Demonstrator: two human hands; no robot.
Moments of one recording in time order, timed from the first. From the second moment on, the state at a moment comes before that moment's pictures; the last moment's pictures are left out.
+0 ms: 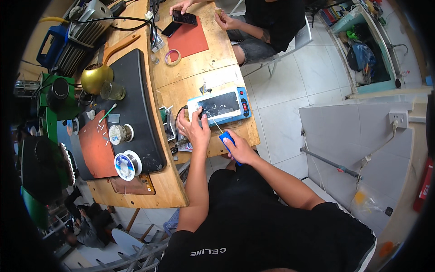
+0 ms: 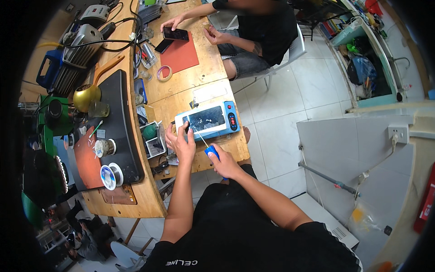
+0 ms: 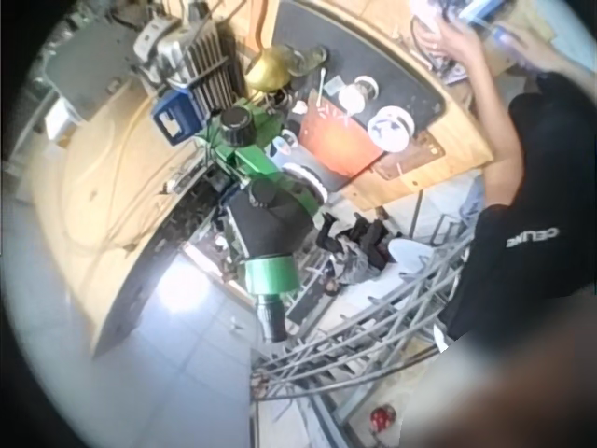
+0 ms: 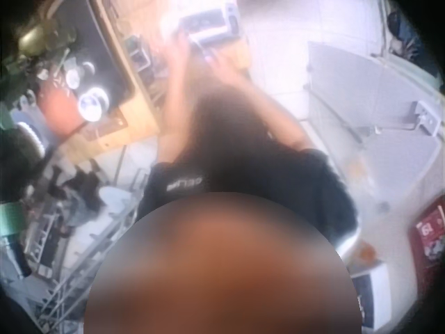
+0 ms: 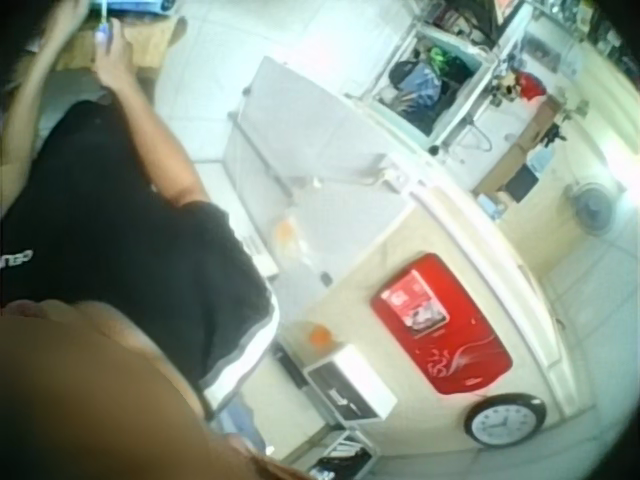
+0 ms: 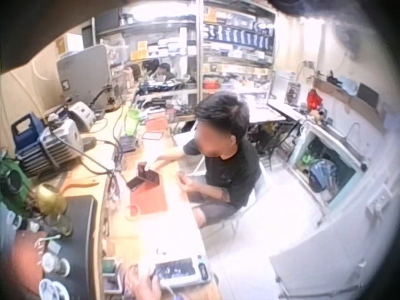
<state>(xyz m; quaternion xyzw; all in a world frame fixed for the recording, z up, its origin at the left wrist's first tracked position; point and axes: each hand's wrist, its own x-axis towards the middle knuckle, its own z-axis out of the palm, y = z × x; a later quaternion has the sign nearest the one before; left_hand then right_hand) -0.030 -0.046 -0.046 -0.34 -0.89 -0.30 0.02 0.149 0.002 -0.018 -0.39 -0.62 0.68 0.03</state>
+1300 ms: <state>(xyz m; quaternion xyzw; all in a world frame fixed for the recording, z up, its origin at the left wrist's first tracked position) -0.031 -0.038 -0.039 -0.34 -0.90 -0.27 0.00 0.160 0.005 -0.017 -0.40 -0.63 0.66 0.03</state>
